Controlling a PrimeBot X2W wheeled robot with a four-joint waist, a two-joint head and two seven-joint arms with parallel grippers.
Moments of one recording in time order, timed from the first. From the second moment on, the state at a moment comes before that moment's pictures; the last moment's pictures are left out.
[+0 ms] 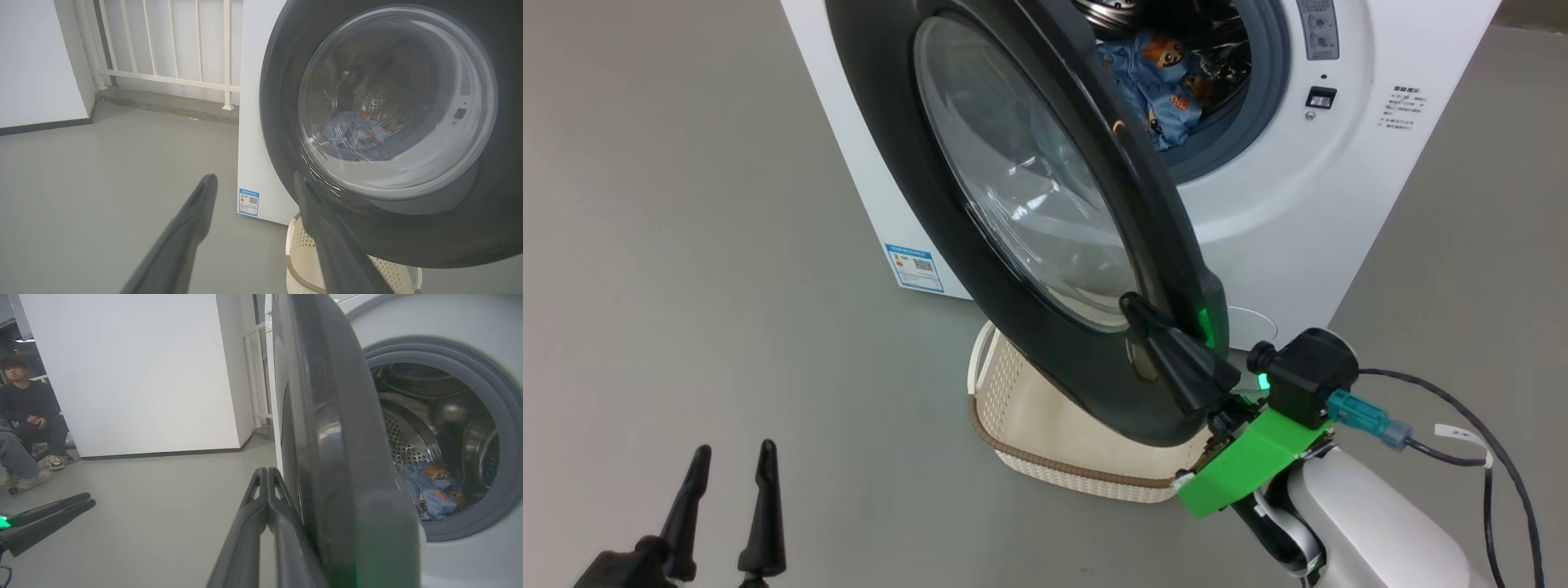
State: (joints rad) left arm -0.01 0.10 0.05 0.20 -0.30 -0.13 -0.26; right arm -0.43 -0.17 0.58 0.24 0.46 0.14 -0.26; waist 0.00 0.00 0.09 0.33
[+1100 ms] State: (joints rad) left arm -0.10 0.09 -0.05 0.18 -0.30 -0.13 -0.26; right arm -0.58 -0.21 0.35 0.34 0.40 0.14 -0.26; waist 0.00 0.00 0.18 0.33
